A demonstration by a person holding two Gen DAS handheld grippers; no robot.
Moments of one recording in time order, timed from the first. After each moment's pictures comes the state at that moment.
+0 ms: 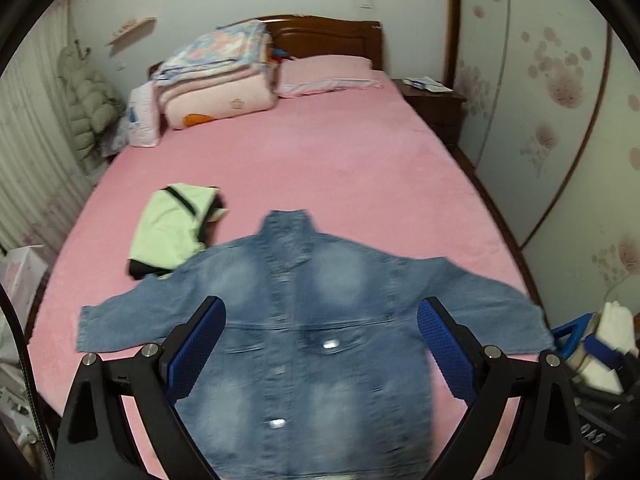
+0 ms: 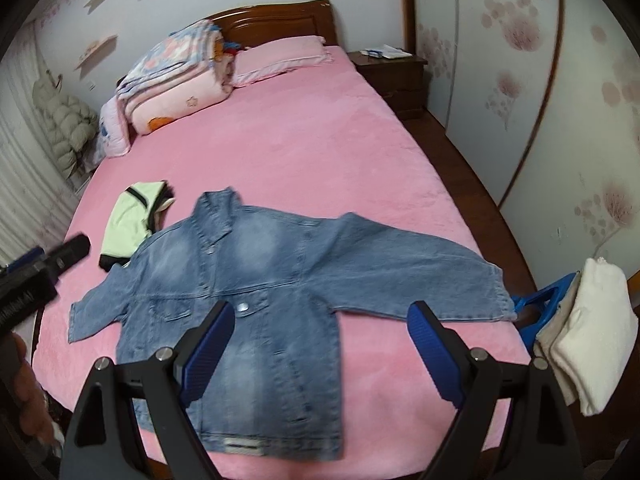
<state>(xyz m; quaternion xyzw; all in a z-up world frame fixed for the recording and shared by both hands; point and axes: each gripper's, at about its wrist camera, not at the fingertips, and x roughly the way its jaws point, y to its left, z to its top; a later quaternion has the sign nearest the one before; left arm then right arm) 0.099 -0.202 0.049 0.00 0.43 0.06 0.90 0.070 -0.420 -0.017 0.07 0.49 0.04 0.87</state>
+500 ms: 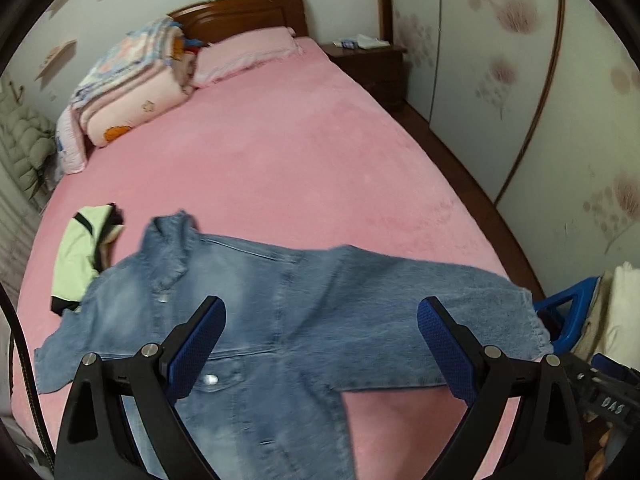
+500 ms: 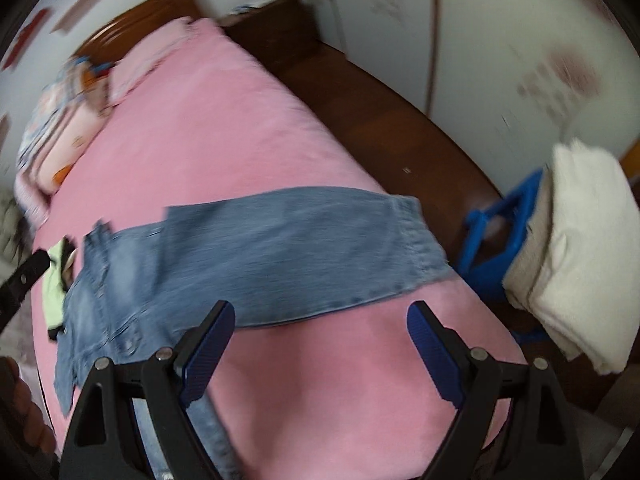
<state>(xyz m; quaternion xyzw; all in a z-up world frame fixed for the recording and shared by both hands) 0.211 -0.383 -0.092 0.07 0.47 -0.01 0.88 0.115 -0.626 -0.167 0.20 0.56 -0.10 0.80</state>
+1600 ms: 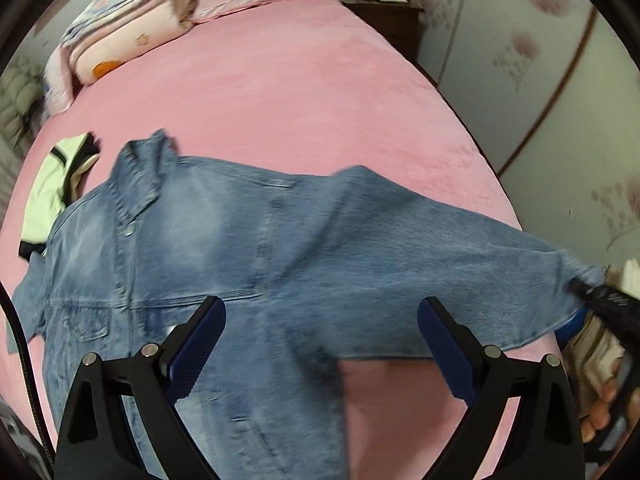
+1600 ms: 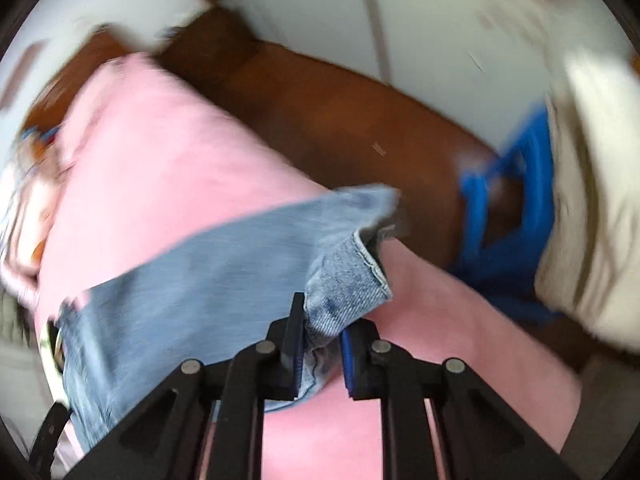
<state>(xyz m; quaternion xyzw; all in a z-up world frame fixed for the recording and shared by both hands) 0.204 -0.337 -0.159 0.01 0.55 0.00 0.84 0.163 -0.655 -0.218 0.26 0.52 -0.11 0.81</state>
